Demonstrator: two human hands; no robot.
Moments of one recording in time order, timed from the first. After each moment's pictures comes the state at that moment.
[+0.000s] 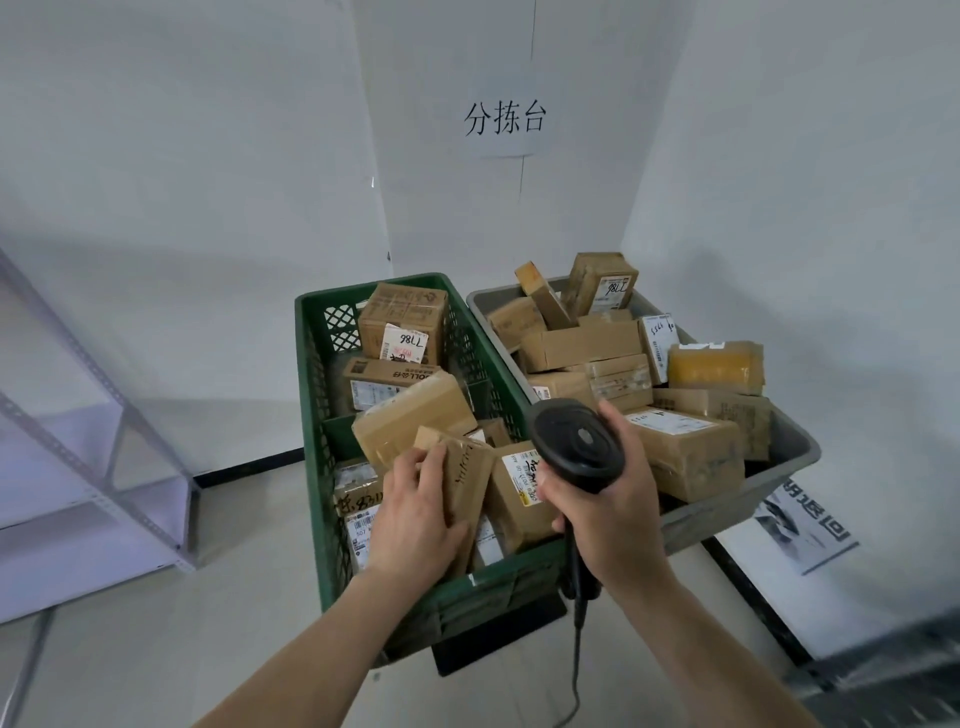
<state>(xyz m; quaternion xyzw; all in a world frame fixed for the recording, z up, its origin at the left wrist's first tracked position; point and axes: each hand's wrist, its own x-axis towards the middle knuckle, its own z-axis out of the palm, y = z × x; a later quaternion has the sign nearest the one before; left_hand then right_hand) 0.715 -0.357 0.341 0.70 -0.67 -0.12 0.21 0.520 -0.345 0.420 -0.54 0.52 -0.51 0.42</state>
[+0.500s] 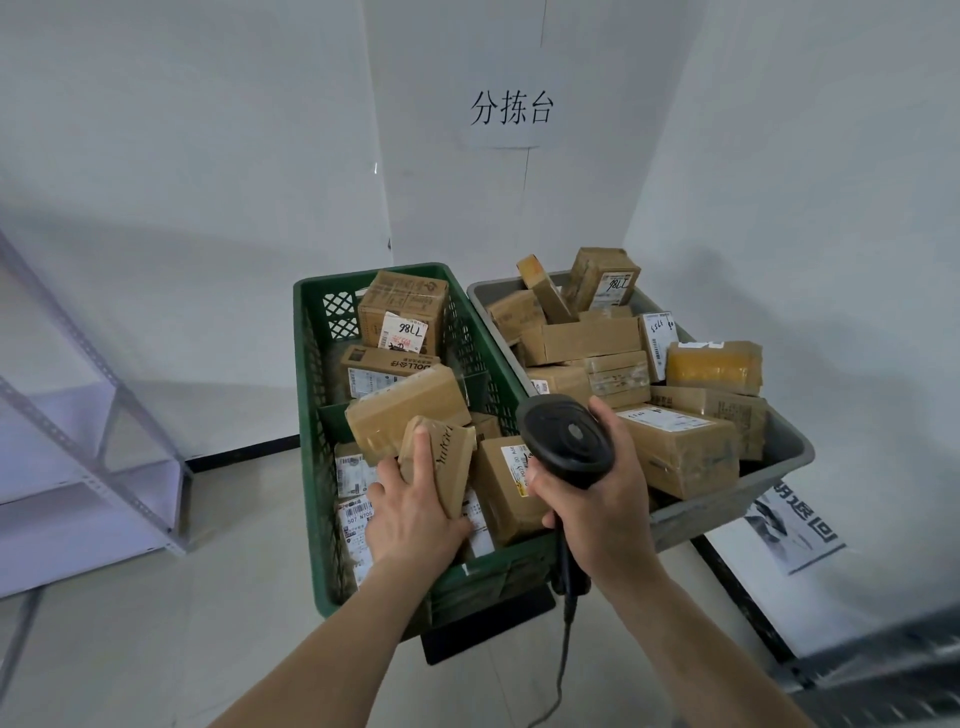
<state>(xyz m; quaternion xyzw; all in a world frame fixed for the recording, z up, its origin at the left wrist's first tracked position) 0.698 -0.360 0.334 0.80 -0.56 -0.17 0.14 0.518 -0.347 0.413 -0.56 0.51 -0.50 0.42</state>
